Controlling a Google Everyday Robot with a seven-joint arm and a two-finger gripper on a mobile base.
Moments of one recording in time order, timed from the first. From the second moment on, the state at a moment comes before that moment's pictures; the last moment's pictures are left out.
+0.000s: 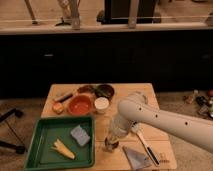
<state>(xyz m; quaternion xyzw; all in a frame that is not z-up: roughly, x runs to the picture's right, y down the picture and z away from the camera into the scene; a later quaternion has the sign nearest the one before) 0.030 0.242 0.695 -0.33 -0.27 -0.24 0.87</state>
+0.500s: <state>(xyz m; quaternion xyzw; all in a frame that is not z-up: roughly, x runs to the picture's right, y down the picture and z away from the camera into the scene) 0.040 0.246 0.707 -0.33 -0.27 -0.23 0.87</state>
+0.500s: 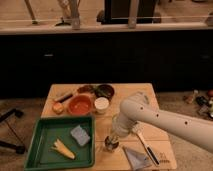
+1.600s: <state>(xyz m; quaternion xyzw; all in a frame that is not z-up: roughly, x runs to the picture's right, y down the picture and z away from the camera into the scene) 0.043 0.241 0.704 -0.33 -0.28 -0.22 0.87</state>
